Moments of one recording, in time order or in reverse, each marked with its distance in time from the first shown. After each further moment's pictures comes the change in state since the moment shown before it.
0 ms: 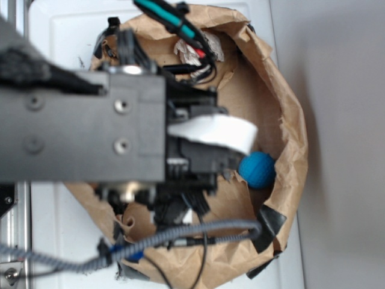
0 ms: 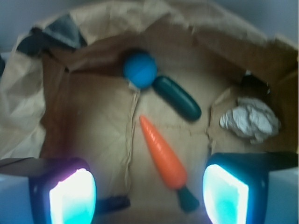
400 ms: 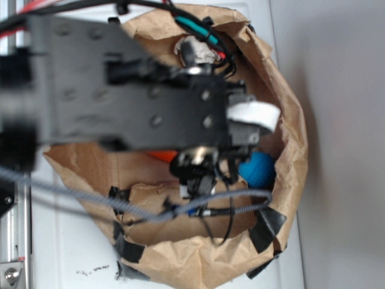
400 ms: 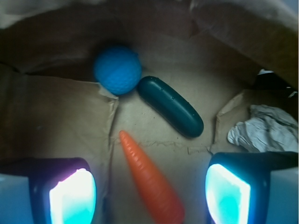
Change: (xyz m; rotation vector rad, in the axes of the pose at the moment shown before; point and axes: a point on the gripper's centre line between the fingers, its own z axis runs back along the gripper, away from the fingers) arm 0.016 0.018 -0.054 0.004 0.045 0.018
